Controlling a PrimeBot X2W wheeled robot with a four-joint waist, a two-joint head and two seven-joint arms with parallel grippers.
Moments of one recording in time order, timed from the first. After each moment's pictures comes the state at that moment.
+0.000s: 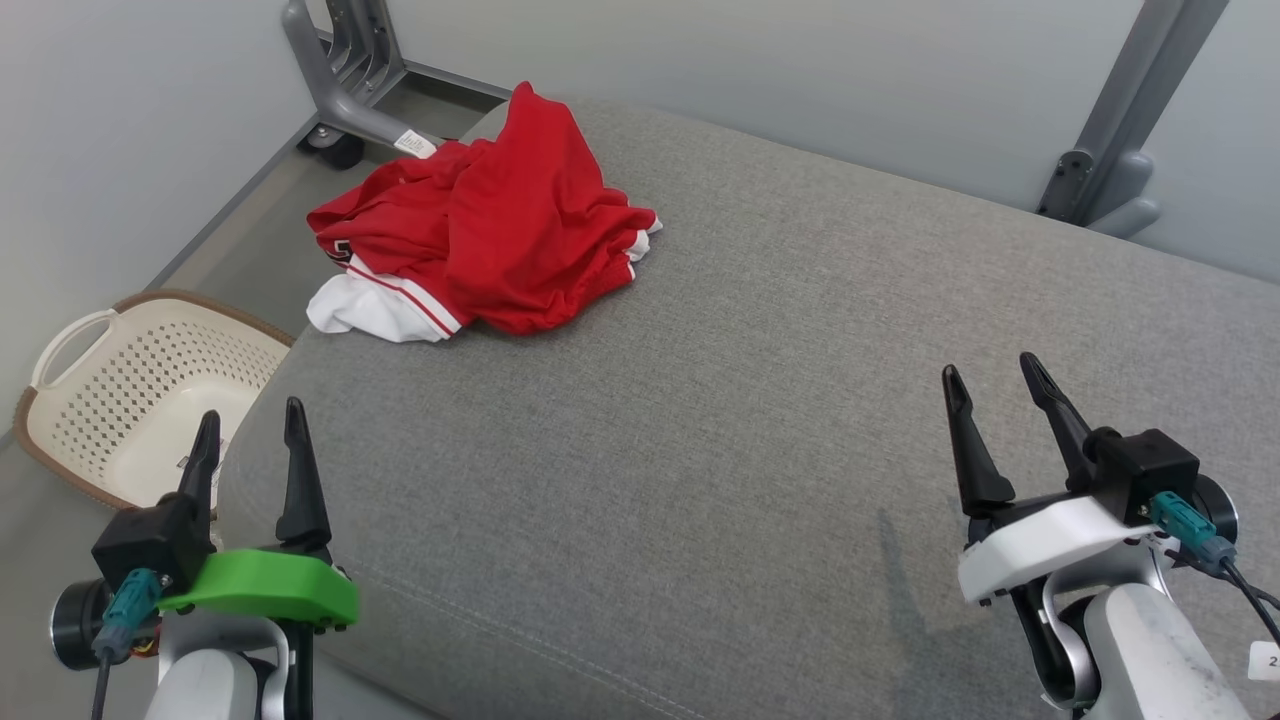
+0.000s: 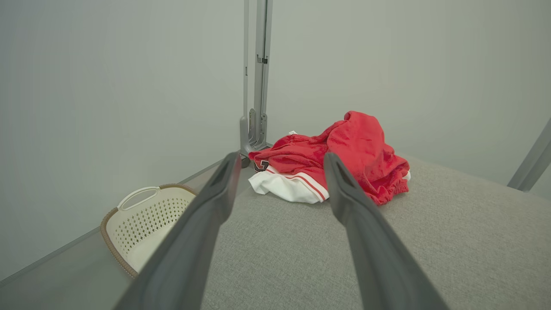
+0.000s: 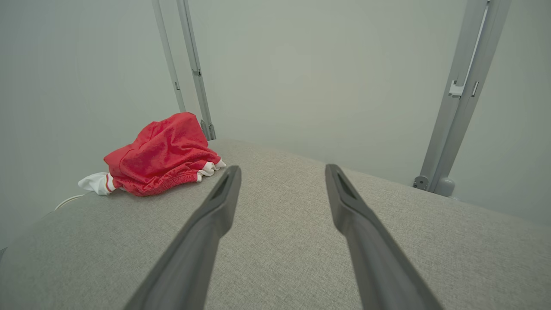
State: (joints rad) left arm -0.15 0.18 -0.10 0.24 -0.36 0.05 -0.23; right arm -0.15 -0.12 0.06 0.18 0.17 0.13 -0.20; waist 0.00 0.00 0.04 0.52
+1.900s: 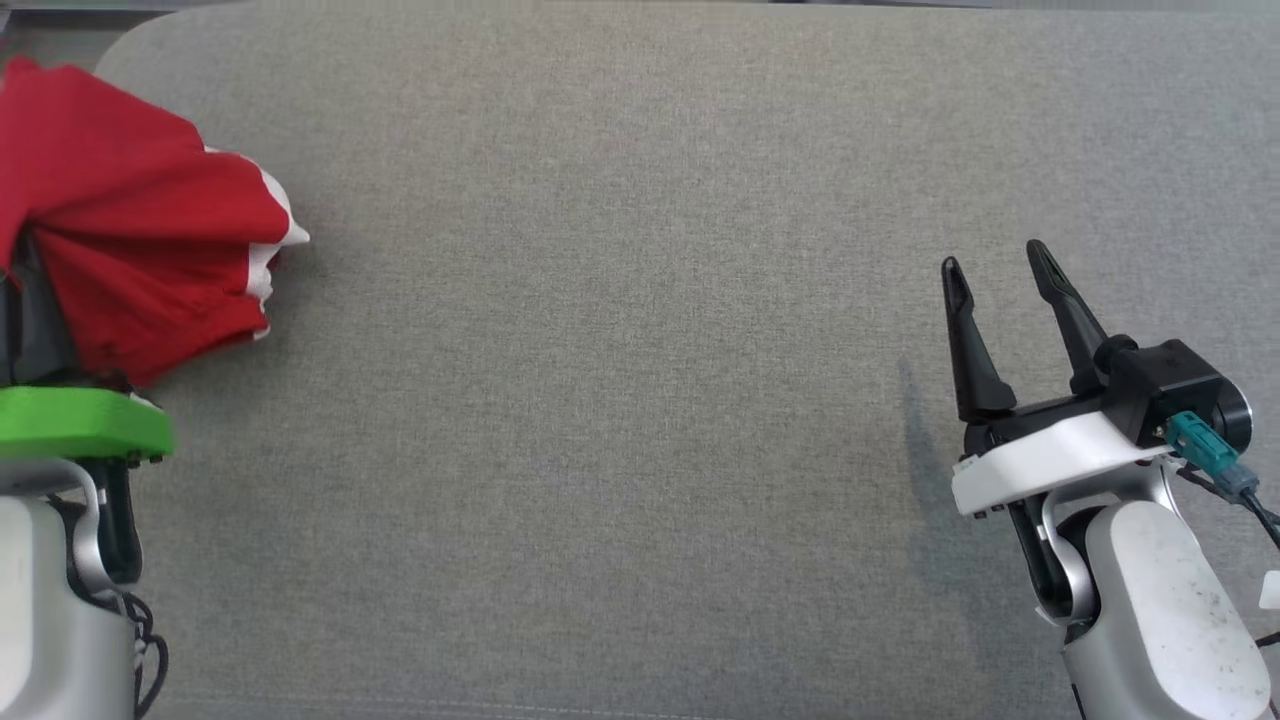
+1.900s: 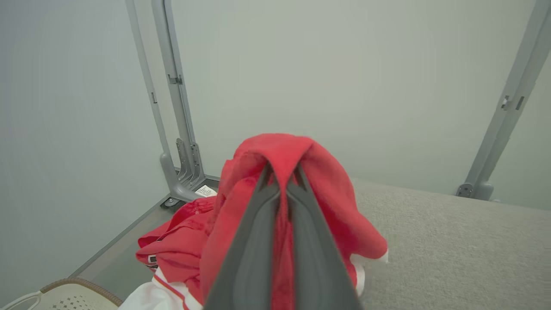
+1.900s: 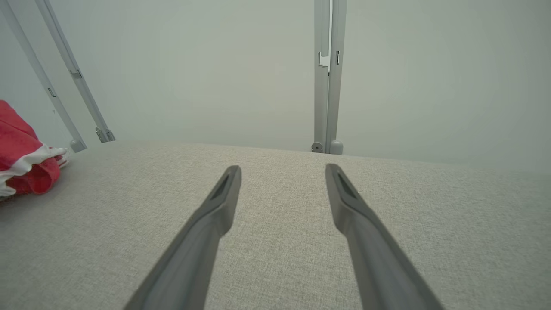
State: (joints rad) left arm -0.48 0.33 0.03 0.42 -0.43 -0.01 -0.26; right arm -0.28 -0.12 0.08 0.11 0.15 0.13 -0.18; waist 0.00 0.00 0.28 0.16
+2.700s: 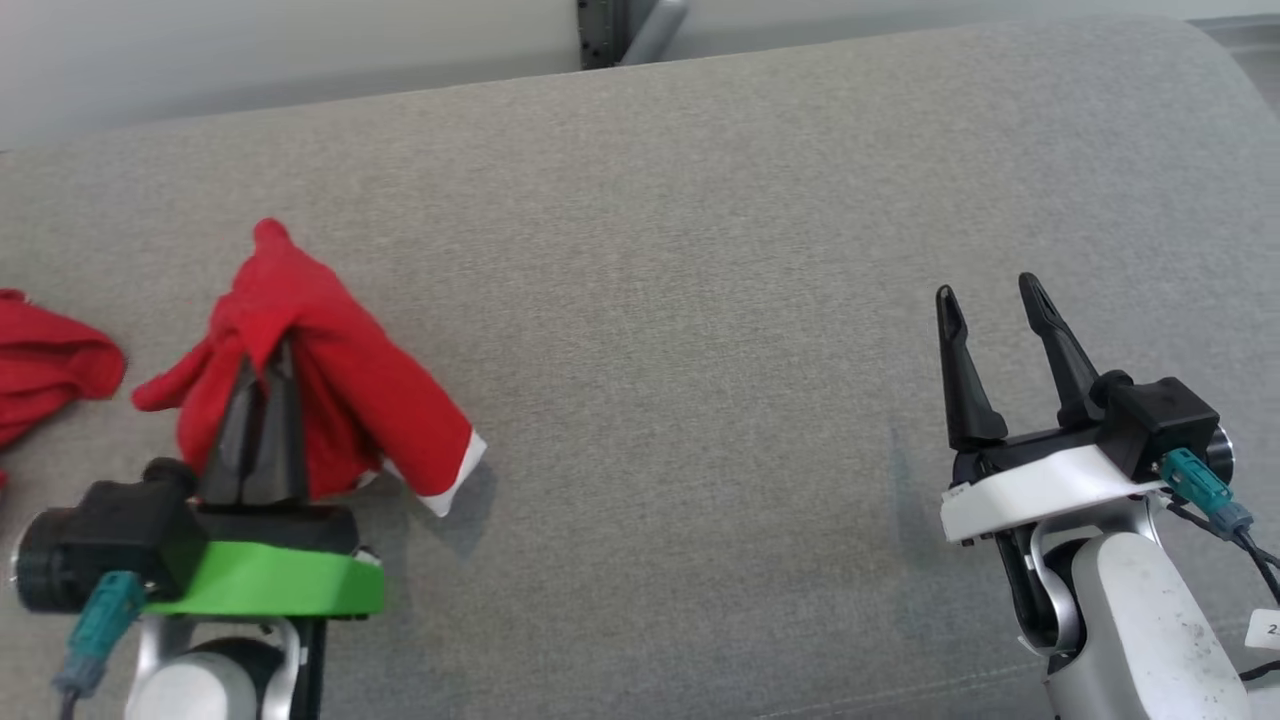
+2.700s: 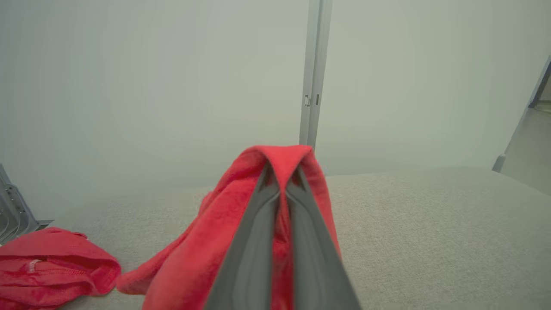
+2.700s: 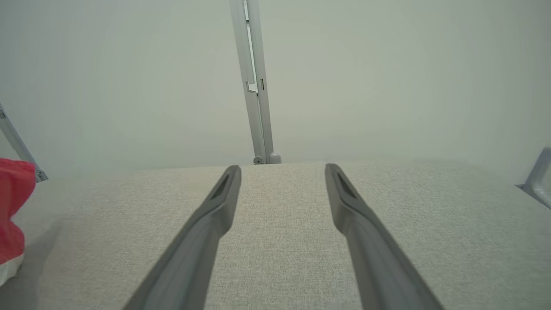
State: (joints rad) left arm -0.08 0.26 -0.18 -0.28 -0.32 0.11 -0.04; right arm -0.23 -0.07 0.06 0.10 0.16 0.13 -0.21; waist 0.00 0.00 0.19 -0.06
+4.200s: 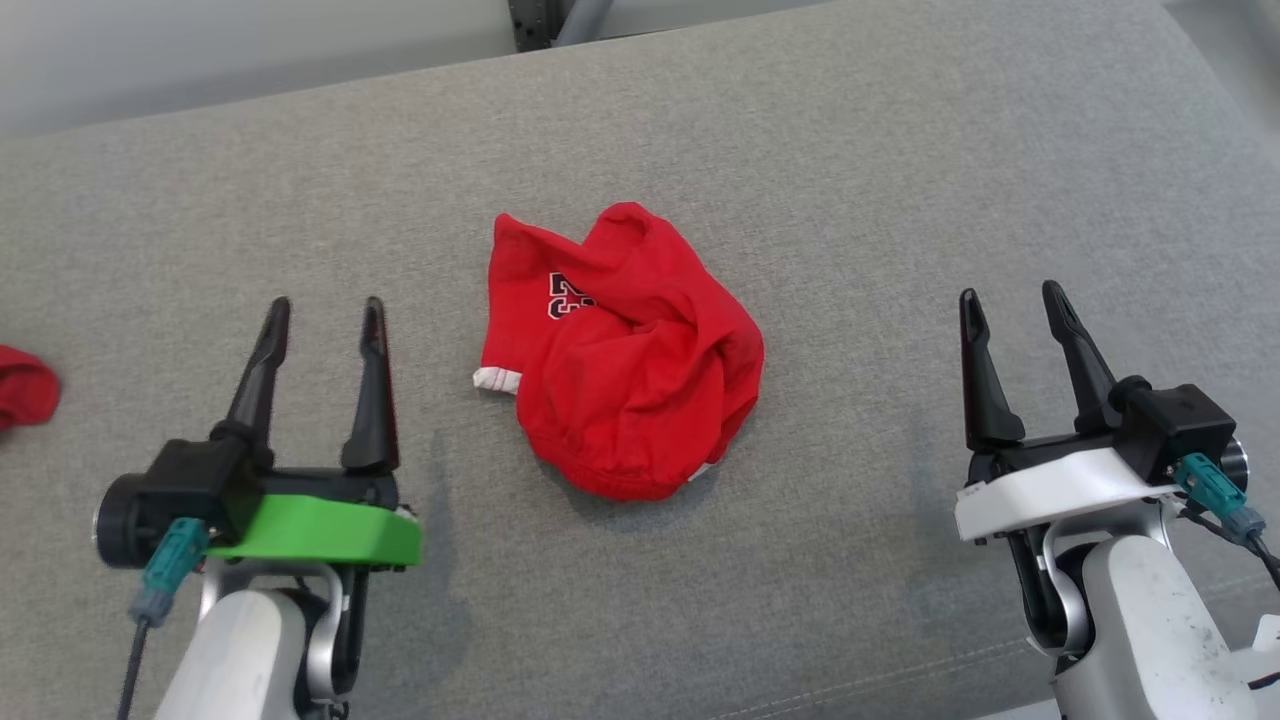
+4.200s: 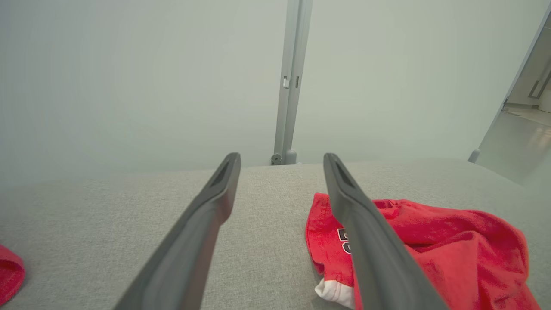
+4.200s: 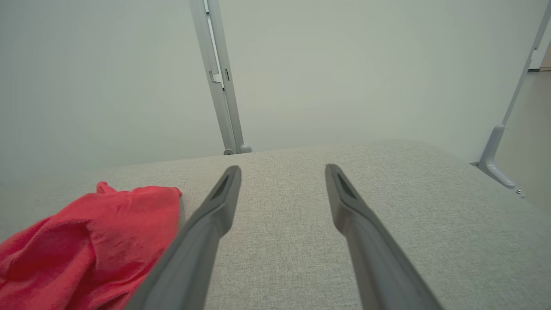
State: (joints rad) left arm -0.24 0.20 -0.27 0.04 -0.36 0.07 -0.21; right arm -0.23 -0.05 0.01 0.14 0.16 0.13 -0.24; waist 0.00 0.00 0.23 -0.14
